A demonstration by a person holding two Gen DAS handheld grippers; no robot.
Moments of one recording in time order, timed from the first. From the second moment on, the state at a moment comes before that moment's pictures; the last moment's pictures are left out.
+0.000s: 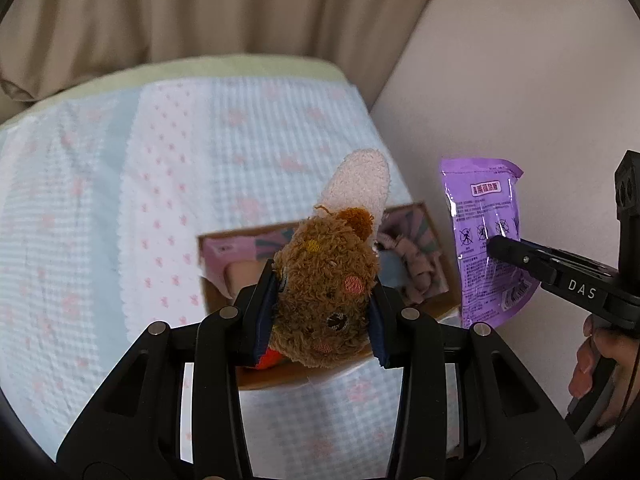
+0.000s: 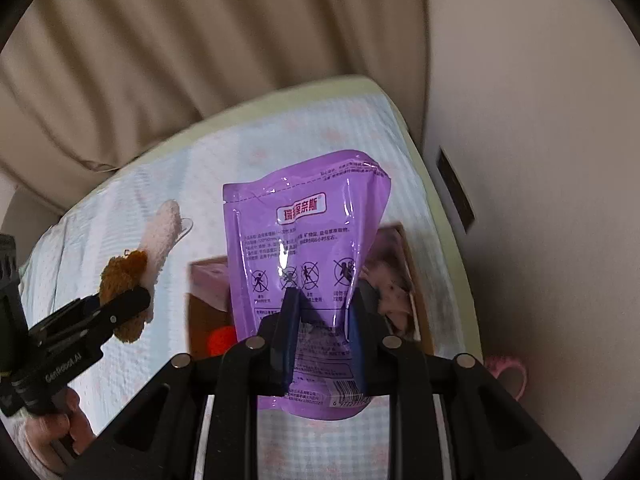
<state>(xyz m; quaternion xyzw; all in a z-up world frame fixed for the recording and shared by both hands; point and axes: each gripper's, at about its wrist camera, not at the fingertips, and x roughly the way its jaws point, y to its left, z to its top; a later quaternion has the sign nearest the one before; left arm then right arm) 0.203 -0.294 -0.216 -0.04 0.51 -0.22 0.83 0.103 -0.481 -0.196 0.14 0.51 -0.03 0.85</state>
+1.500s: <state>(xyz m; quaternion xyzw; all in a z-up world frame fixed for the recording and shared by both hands) 0.158 -0.189 -0.147 -0.01 0.47 -0.14 0.87 0.073 -0.374 -0.138 0.10 0.49 0.00 0.87</state>
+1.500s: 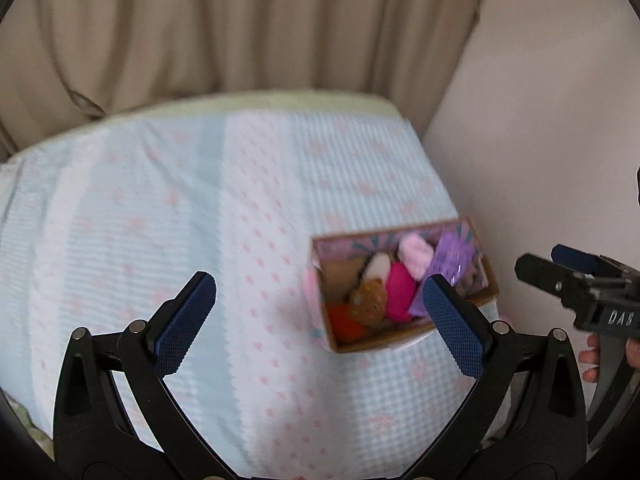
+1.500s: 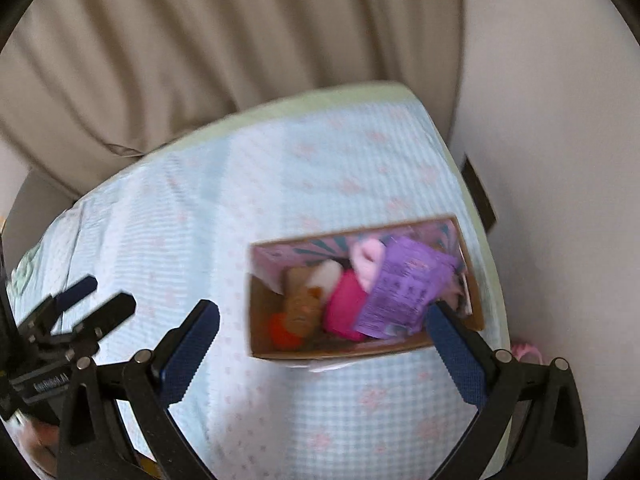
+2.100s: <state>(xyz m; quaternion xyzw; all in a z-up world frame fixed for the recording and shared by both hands) 0.038 -0.010 0.029 -0.01 0.27 -0.04 0.96 -0.014 -0.212 0.007 0.02 0.33 0.02 0.94</state>
